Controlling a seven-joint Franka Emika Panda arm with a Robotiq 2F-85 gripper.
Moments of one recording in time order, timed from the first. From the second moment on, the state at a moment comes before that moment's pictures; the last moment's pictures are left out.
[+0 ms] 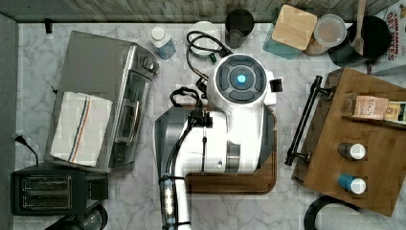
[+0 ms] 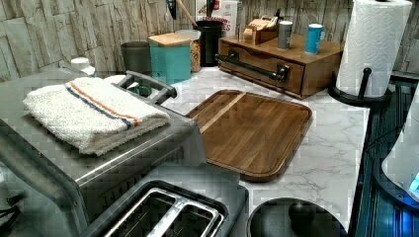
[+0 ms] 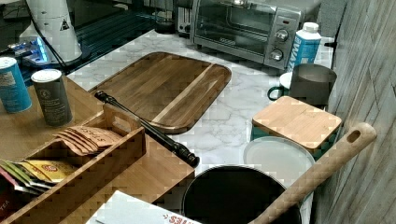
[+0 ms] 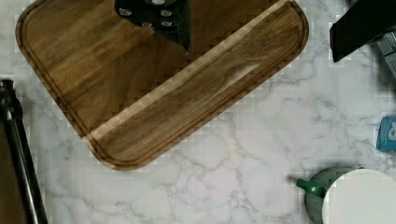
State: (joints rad) arm 0.03 0.01 -0.05 -1.93 0.02 0.38 -0.18
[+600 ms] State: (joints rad) arm -0.02 0.03 -0.15 -1.98 0.02 0.50 -0.54
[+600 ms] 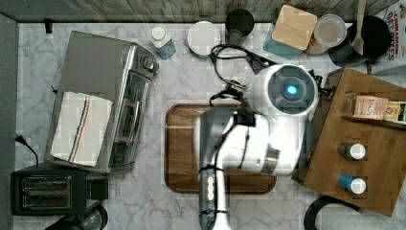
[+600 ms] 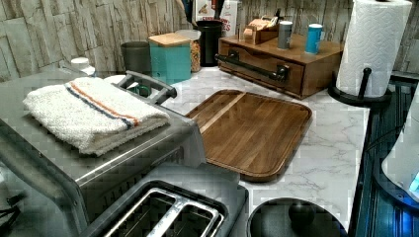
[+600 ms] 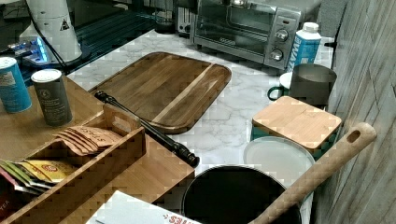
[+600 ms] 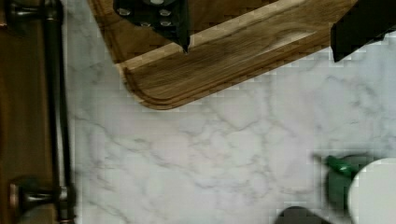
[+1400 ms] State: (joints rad) arm -0.16 0.18 -0.26 -1.97 -0.14 0.61 -0.54
